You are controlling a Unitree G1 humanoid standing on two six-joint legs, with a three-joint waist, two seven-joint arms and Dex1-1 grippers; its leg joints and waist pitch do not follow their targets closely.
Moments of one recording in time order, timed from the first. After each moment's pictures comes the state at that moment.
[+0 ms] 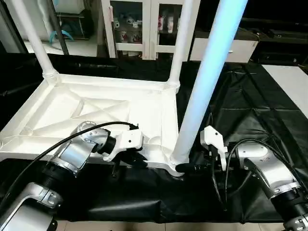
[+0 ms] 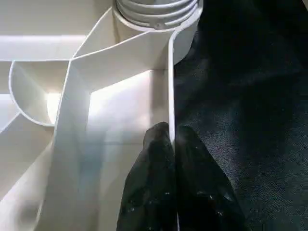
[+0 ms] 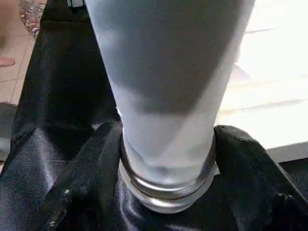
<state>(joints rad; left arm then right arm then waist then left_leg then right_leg) -0.56 0.48 -0.40 0.42 0.09 0.11 -1.38 -0.36 -0.50 0.28 0.29 0.22 0.15 1.21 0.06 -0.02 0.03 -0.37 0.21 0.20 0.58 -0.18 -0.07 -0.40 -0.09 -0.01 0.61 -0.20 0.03</state>
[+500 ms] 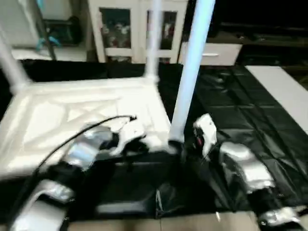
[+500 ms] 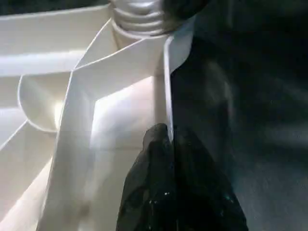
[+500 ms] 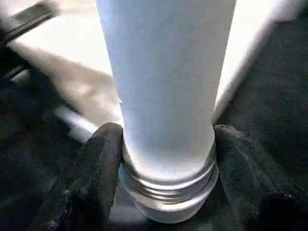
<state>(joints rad) -0.60 0.32 -0.32 0.57 0.14 0.17 -1.07 -0.41 -0.23 0.12 0.49 0.20 0.21 0.66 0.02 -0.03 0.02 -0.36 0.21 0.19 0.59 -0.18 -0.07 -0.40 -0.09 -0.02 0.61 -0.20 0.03</state>
